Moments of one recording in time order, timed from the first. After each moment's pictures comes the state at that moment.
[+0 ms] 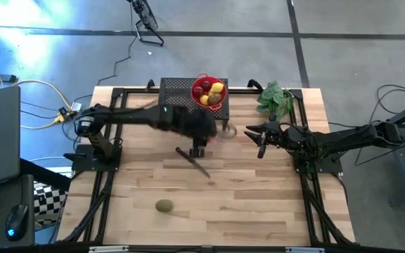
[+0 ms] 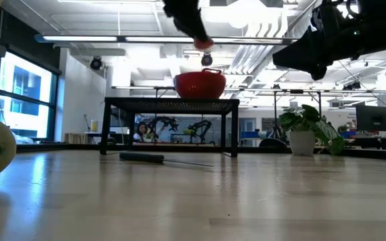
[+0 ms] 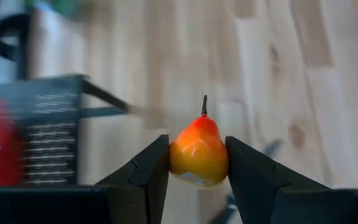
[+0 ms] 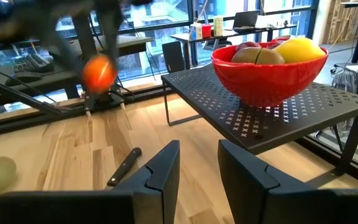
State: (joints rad) left arm 0.00 1.75 1.75 -0.90 -0.13 0.14; right arm -0.01 0.78 0.23 0.46 0.35 0.15
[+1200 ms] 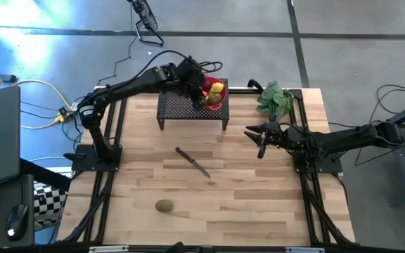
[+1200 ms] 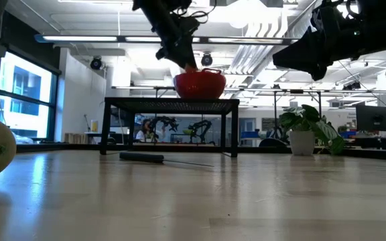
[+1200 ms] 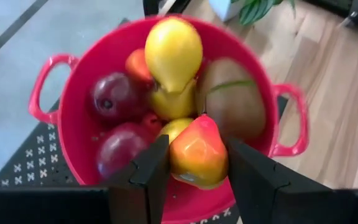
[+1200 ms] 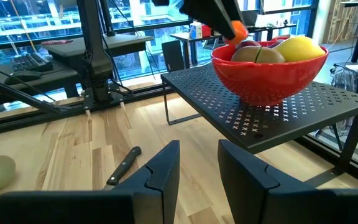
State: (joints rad) left arm 0.45 1.75 1.78 -0.81 -0.02 -0.06; right arm -0.01 0.78 0.23 0.46 0.35 0.15
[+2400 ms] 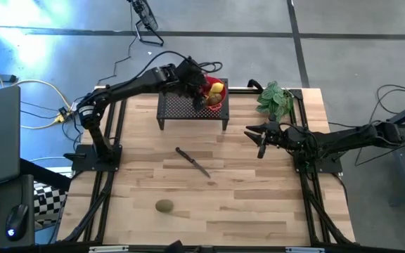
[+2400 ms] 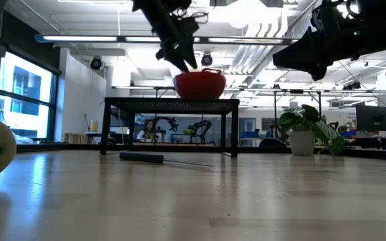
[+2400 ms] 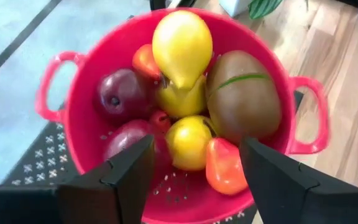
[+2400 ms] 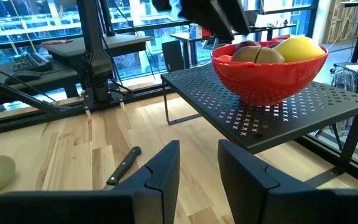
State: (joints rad) left arm 0.45 1.75 1.74 -0.78 -0.06 -0.03; right arm -0.01 0.78 0.23 0.46 0.35 0.15
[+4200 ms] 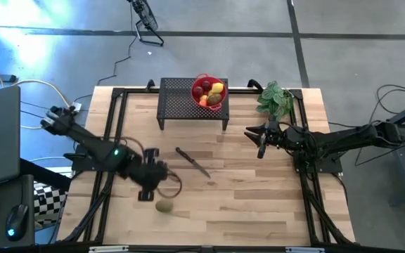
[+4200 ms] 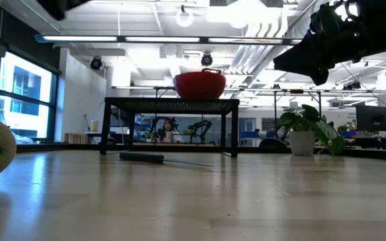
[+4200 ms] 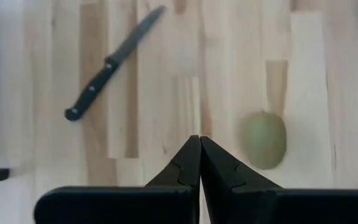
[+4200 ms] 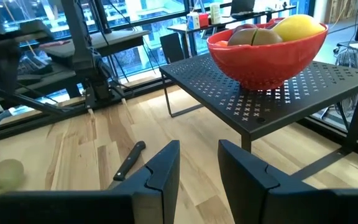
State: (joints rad) left arm -0.49 1.33 1.26 -1.03 -0.23 -0.43; right arm -0.01 0.78 0.23 0.42 0.35 0.24
